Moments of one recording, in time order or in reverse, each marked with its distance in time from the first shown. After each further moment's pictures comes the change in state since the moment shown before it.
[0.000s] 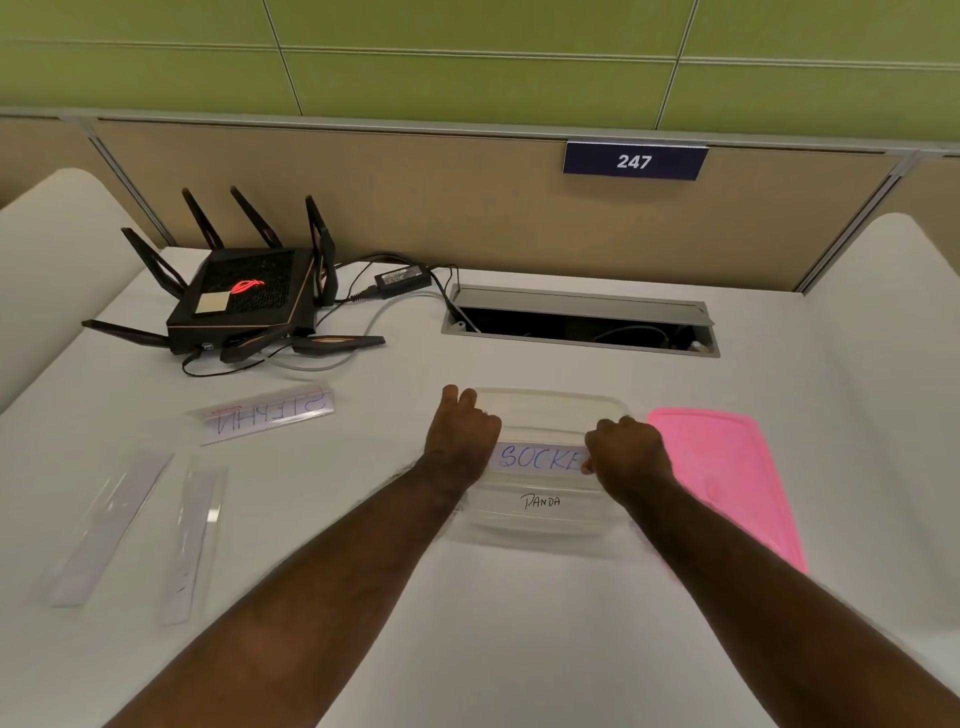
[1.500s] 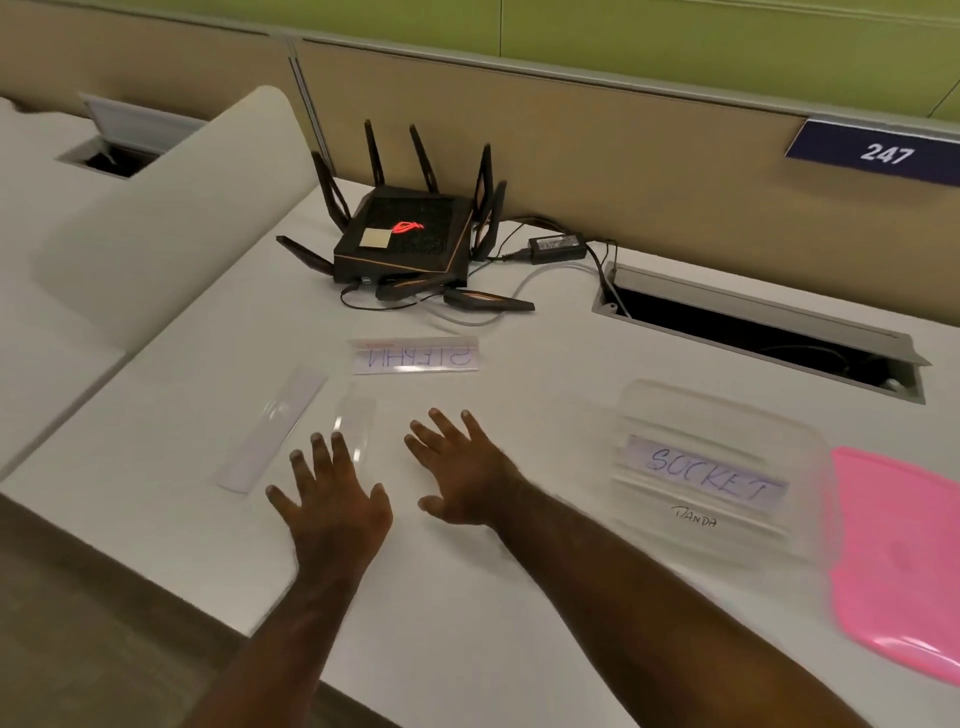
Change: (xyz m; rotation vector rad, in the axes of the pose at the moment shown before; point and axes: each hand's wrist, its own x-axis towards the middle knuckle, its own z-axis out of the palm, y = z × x) left_hand -0.257 -0.142 0.106 -0.287 -0.022 -1.011; right_hand 0.046 -0.334 -0.048 0.253 -0.010 -0.773
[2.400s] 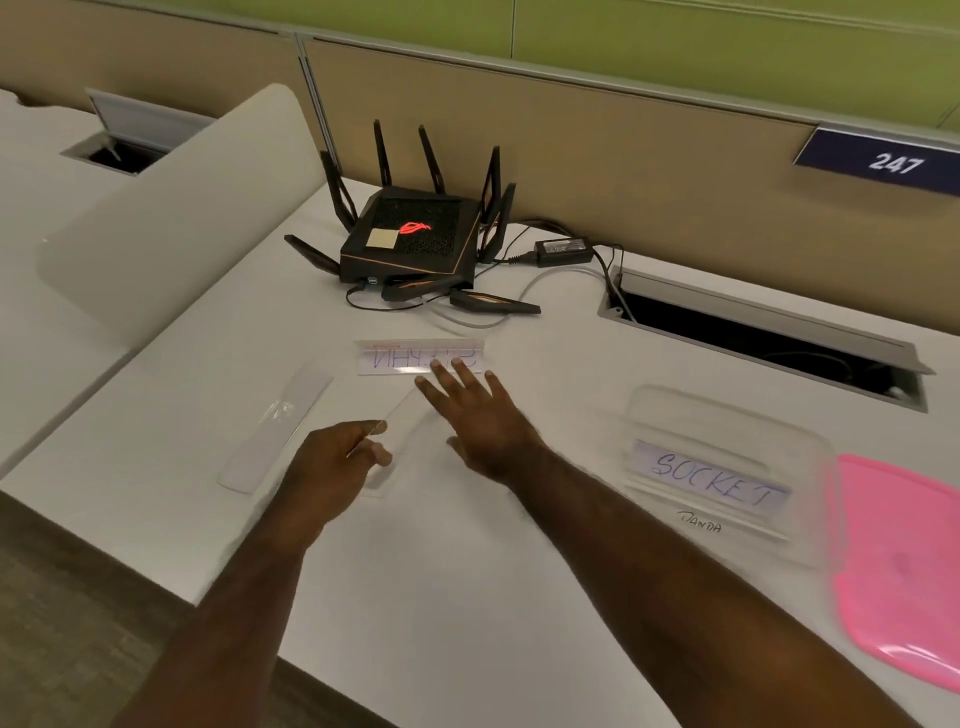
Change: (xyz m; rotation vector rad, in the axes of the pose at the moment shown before) left_hand 0.032 0.003 -0.093 -0.878 -0.317 -0.019; right_hand 0.013 0.033 -0.029 0.024 0.275 0.061
